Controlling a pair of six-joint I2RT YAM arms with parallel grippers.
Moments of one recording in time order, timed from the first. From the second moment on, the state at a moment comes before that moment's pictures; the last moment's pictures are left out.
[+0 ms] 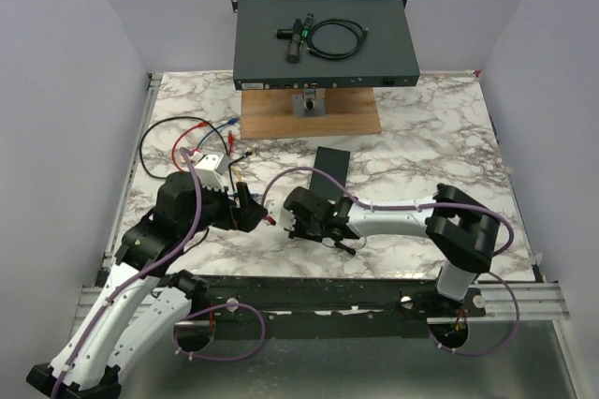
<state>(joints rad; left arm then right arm) -0.48 0.60 0.78 -0.71 0.24 -0.42 1.12 1.73 0.98 -0.27 0.09 -0.36</state>
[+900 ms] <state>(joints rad) -0.49 0.64 0.69 -0.49 0.17 -0.69 1.09 1.58 0.96 -0.33 0.13 -0.32</state>
